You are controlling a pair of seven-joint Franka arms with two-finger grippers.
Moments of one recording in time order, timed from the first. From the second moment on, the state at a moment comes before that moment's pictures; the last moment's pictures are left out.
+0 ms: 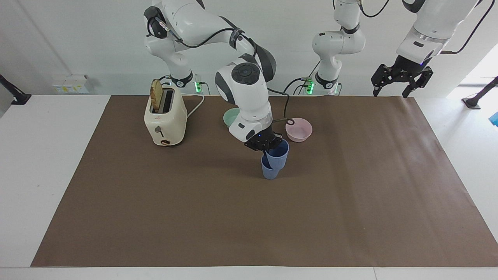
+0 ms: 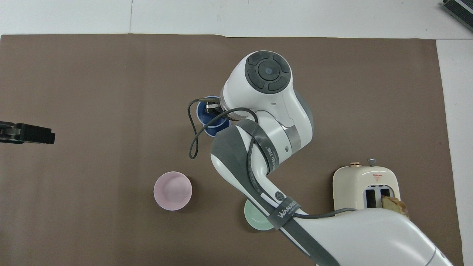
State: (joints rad) left arm -0.01 -0.14 -0.06 -1.67 -0.02 1.56 0.05; right arm 0.39 0.52 0.21 -1.32 0.04 1.98 0.60
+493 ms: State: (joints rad) left arm -0.01 -0.14 -0.06 -1.67 -0.02 1.56 0.05; right arm 0.39 0.52 0.21 -1.32 0.00 1.92 0.60
